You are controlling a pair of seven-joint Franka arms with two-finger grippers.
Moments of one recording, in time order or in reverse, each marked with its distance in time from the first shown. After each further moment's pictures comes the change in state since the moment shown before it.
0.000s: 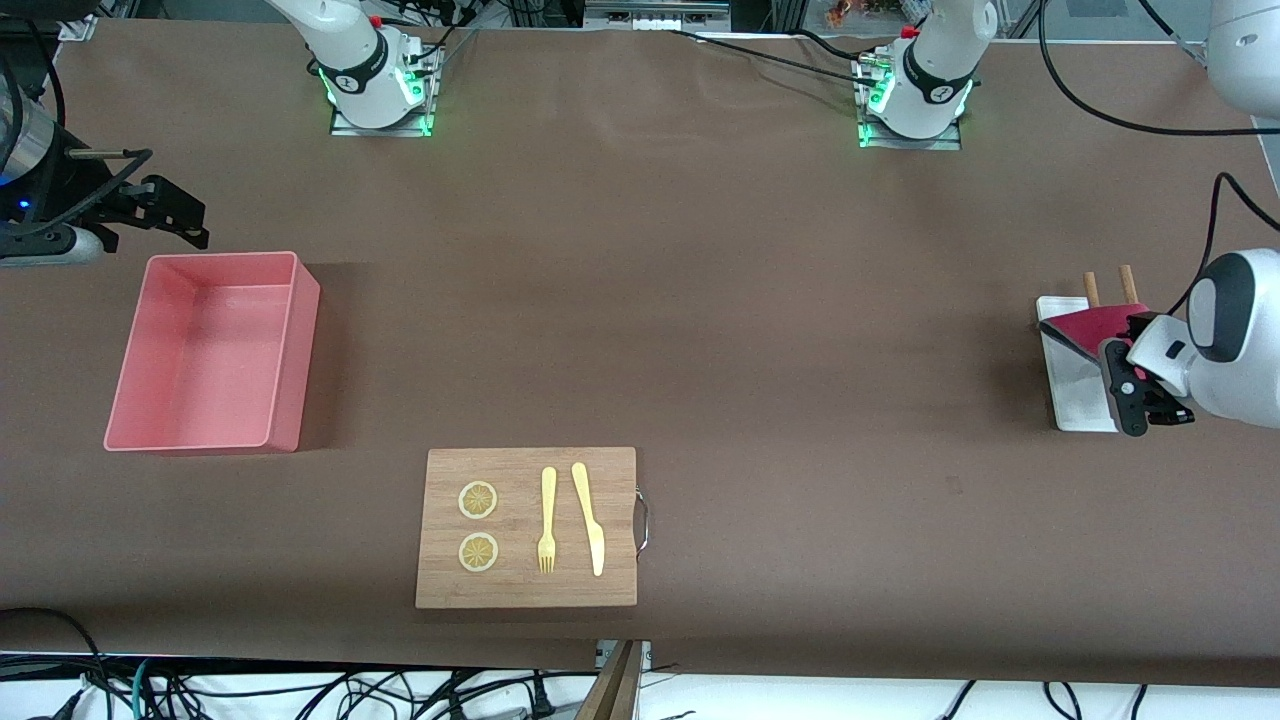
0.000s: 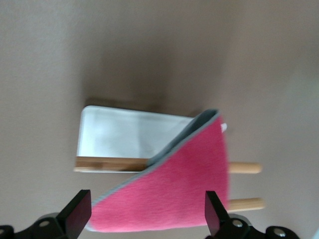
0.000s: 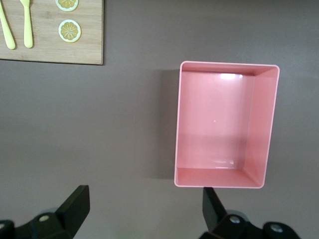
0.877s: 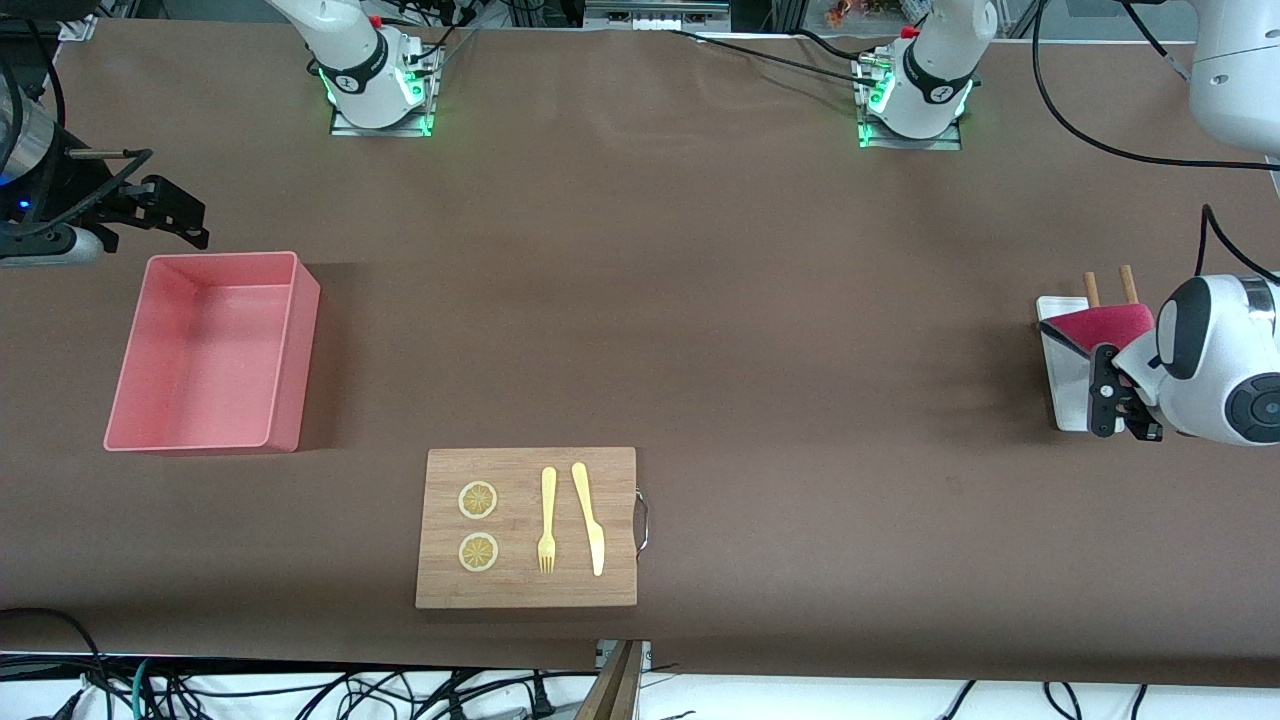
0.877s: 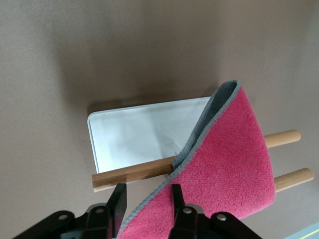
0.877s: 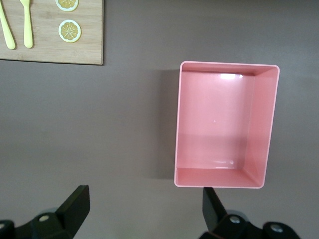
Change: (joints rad) left arm 0.004 0.044 -0.011 0.006 0.066 0.041 0.187; right arm 0.000 0.000 0.000 0.000 0.000 0.000 0.000
